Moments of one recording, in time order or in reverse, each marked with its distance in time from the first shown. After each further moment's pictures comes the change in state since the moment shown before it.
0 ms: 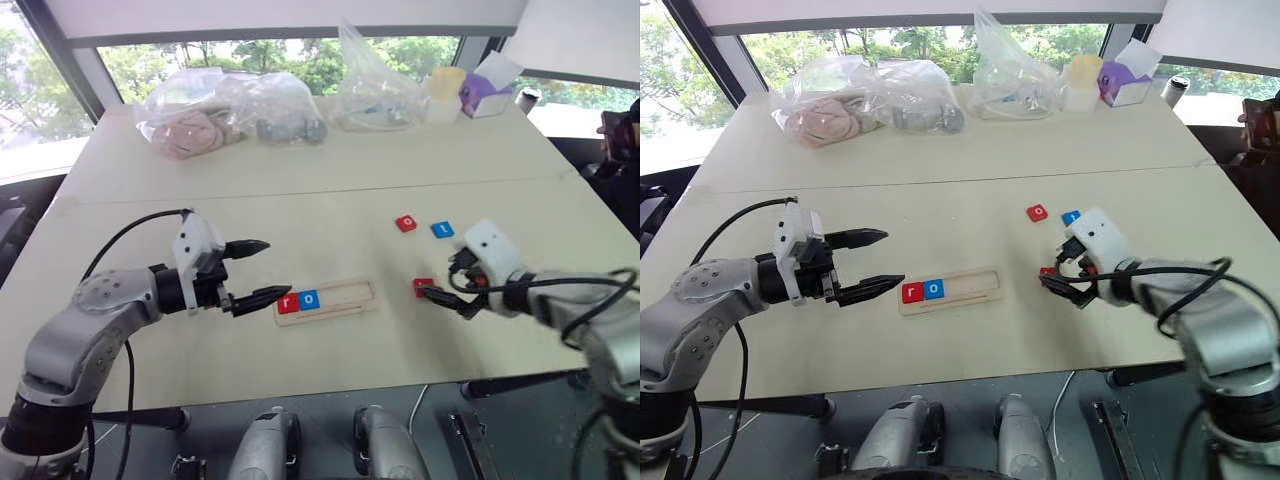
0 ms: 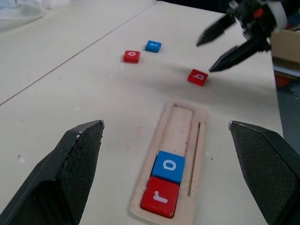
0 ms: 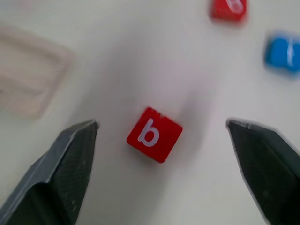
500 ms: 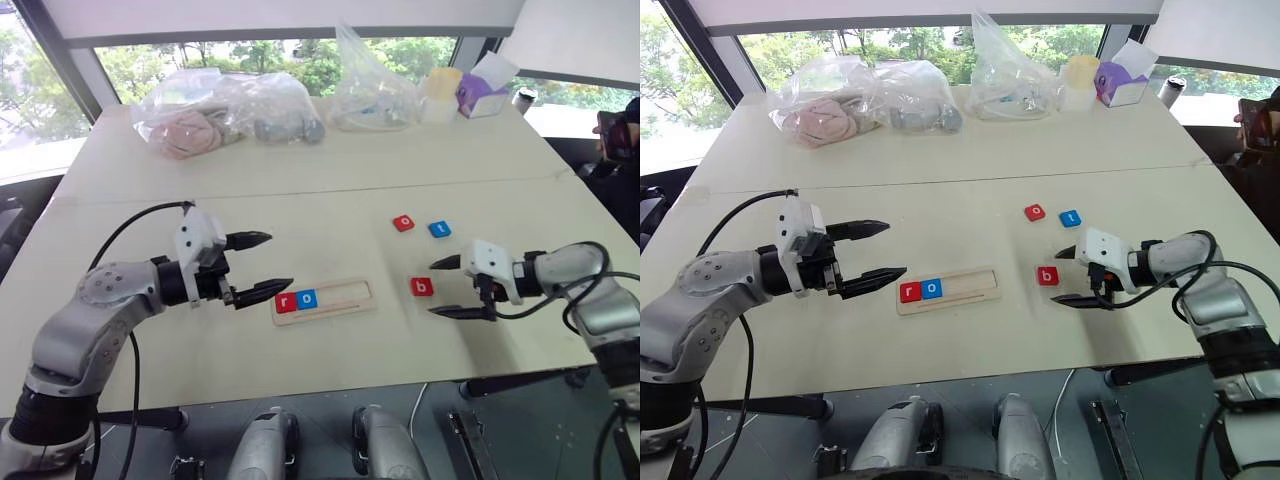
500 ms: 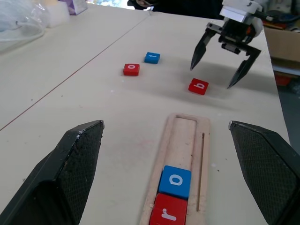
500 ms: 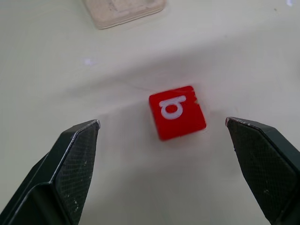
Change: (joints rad) left arm -0.034 -0.011 -0.012 0.035 0.029 -0.043 -0.006; right arm -0.187 0.016 0.238 0.803 -0.200 -0.978 0.507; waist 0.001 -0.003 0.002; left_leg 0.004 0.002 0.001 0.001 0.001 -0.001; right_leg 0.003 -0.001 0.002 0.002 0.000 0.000
